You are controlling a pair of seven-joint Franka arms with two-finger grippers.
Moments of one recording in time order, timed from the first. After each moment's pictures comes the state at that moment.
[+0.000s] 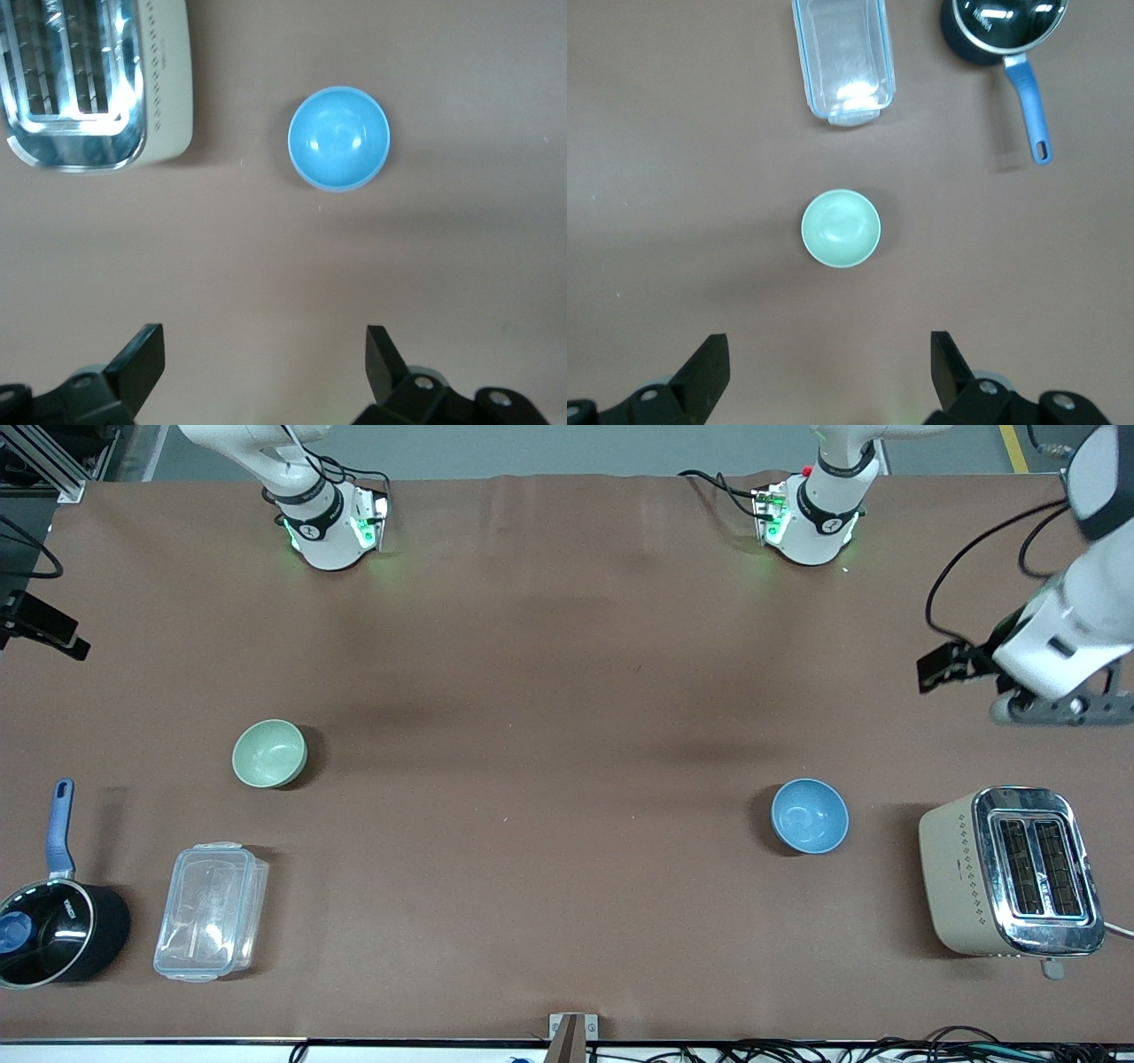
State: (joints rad) left arm -0.05 0.11 -0.07 -1.64 0.04 1.68 -0.07; right arm 0.07 0.01 -0.16 -1.49 -0.01 1.46 0.04
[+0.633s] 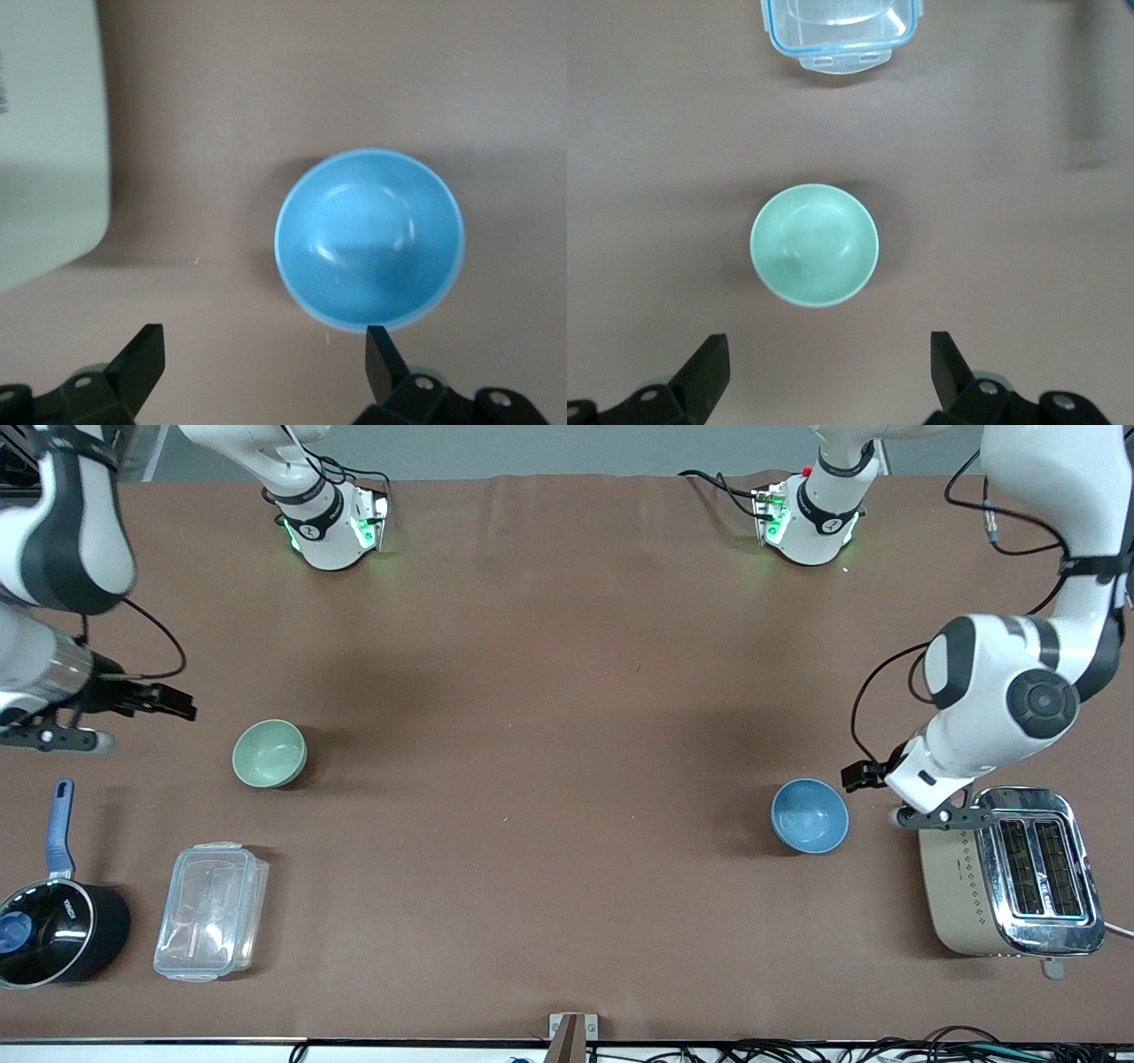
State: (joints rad) left arm -0.03 0.38 -0.06 -1.88 0.04 2.26 -0.08; right arm 0.07 0.04 -0.19 -2.05 -0.01 2.01 -0.05
